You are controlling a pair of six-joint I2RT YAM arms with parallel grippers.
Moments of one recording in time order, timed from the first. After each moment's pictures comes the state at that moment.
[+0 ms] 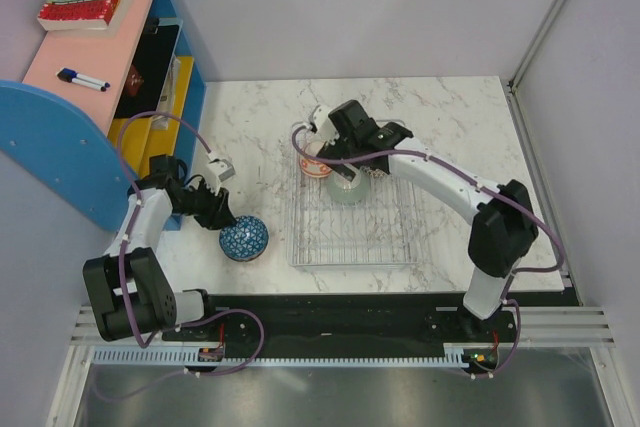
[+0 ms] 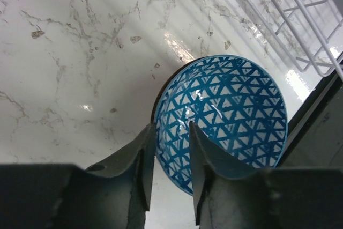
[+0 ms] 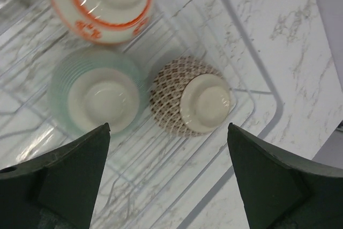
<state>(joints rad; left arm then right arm) 0.22 1.30 0.83 -0.85 0.76 0.82 0.74 1.75 1.54 -0.67 0.25 -0.41</state>
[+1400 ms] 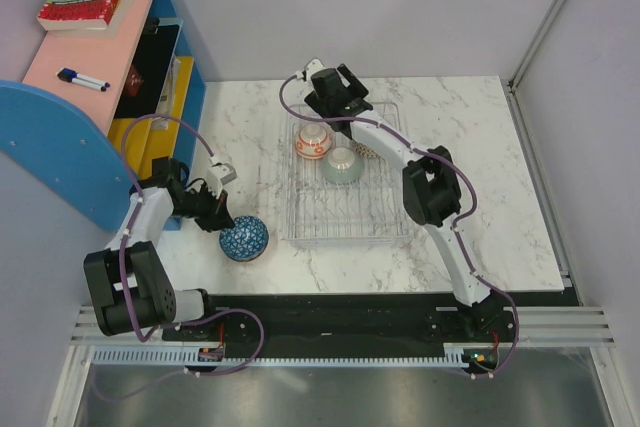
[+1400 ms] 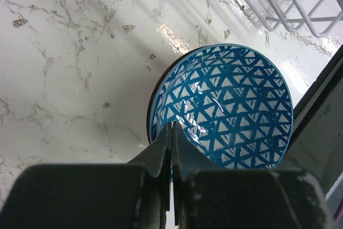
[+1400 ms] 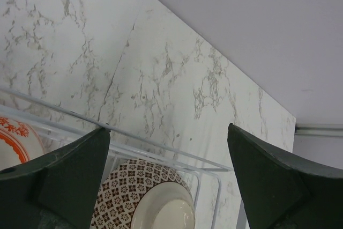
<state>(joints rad) 0.22 1.33 0.82 -0.87 0.74 0.86 0.60 2.42 2.19 -0.33 0.59 -0.42</state>
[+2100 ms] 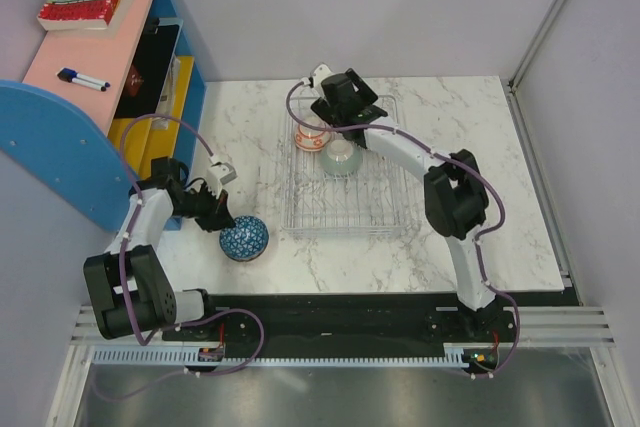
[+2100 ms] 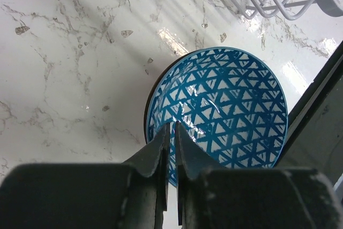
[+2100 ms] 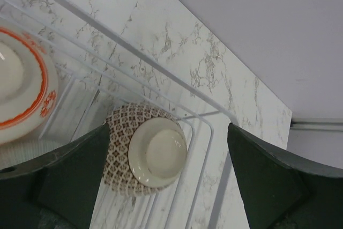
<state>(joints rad) 0.22 1.31 0.82 -0.87 0.76 0.86 0.61 2.23 1.93 -0.23 0.55 -0.45</state>
